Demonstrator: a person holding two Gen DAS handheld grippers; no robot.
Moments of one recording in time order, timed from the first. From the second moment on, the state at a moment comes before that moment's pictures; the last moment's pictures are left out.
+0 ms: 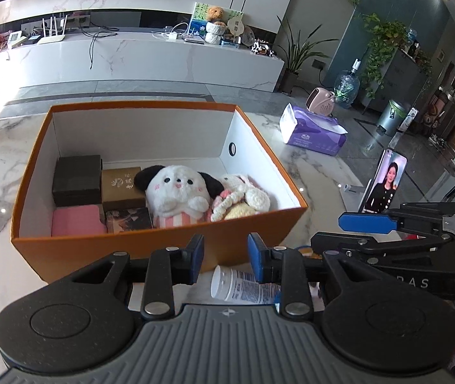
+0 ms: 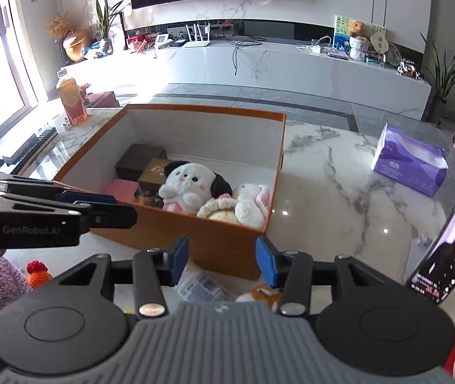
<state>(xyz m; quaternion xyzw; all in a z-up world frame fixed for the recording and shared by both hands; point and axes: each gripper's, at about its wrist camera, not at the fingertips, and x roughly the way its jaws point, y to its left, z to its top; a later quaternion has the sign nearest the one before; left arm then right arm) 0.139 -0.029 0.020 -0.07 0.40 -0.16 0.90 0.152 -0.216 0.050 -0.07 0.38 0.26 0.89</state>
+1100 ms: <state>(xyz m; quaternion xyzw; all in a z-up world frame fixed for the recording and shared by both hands) 0.109 -0.037 -0.047 -0.04 0.50 -0.13 0.86 0.172 -0.249 -0.069 0.17 0.56 0.14 0.80</state>
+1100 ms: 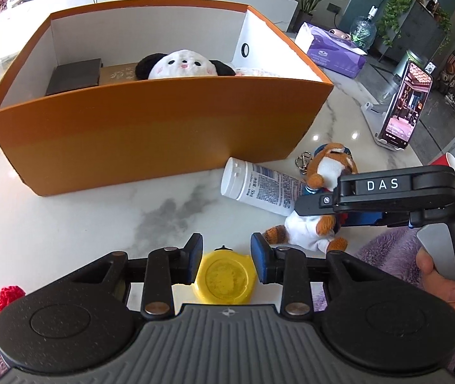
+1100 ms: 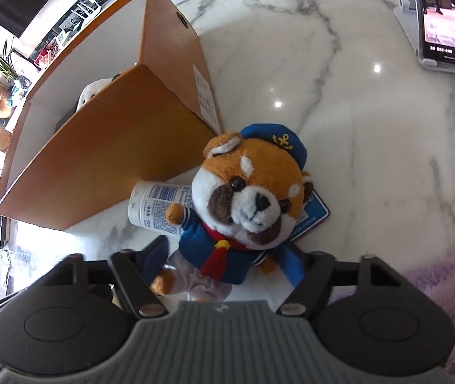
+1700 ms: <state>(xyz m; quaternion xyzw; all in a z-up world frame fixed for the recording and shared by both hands) 0.080 0.038 -0.011 -0.02 0.49 -0.04 0.87 0.130 -0.233 -0.022 0.07 0.51 0.18 0.84</state>
